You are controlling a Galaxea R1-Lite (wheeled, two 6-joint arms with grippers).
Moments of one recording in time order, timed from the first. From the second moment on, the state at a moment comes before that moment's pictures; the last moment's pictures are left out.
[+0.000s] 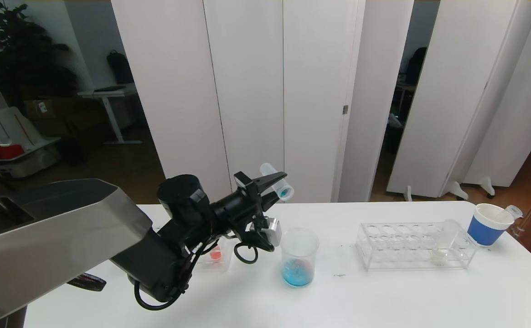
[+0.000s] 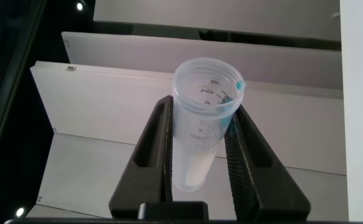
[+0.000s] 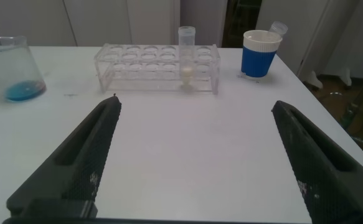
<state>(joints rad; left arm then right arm) -0.46 2.19 -0.87 -1.53 -0.47 1.45 0.00 0.00 0.00 -0.01 -0.01 0.02</state>
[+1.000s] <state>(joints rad) -0.51 1.98 -0.90 -1.22 0.01 0.91 0.00 0.00 0.00 -0.01 -0.01 0.02</state>
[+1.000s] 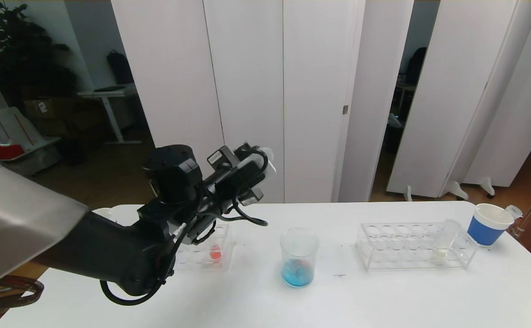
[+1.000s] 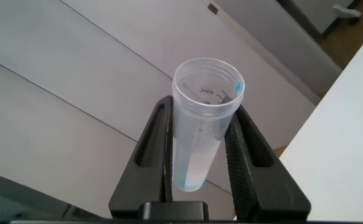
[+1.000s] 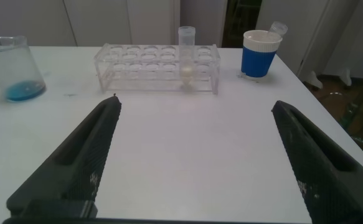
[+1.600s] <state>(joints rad) -0.53 1.82 -0.96 -0.87 0.04 0.51 0.00 0.00 0.00 -0.01 -0.01 0.02</state>
